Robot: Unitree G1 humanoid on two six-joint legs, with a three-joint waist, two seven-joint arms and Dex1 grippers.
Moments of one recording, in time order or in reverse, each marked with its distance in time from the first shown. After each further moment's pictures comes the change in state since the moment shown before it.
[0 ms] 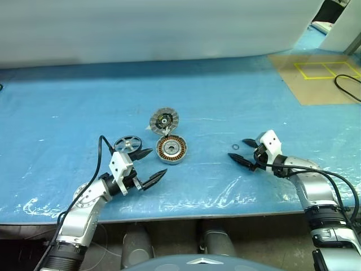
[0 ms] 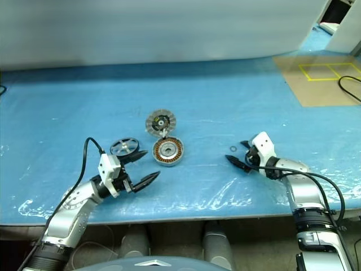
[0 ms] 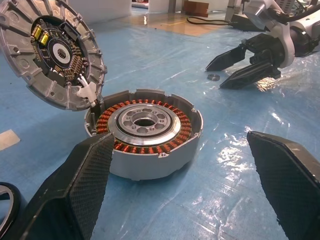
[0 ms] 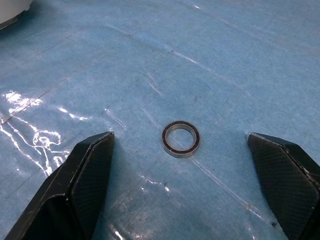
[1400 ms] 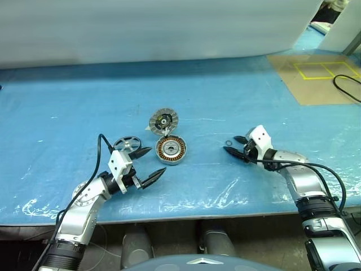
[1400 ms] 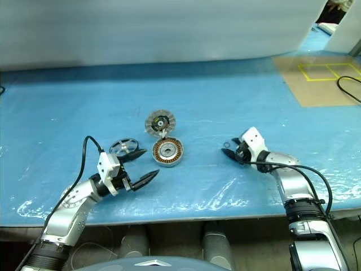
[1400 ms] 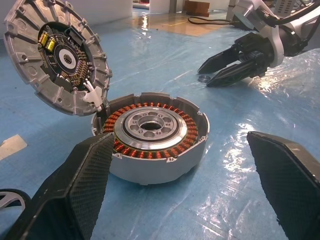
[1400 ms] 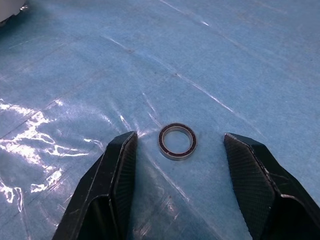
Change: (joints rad) left arm -0.011 0.009 0.005 0.003 0.002 -0.002 0.003; right arm -0.085 0.021 0.078 0.064 -0.041 -0.042 -0.050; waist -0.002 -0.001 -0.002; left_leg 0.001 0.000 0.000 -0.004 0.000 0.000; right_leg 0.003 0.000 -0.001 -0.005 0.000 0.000
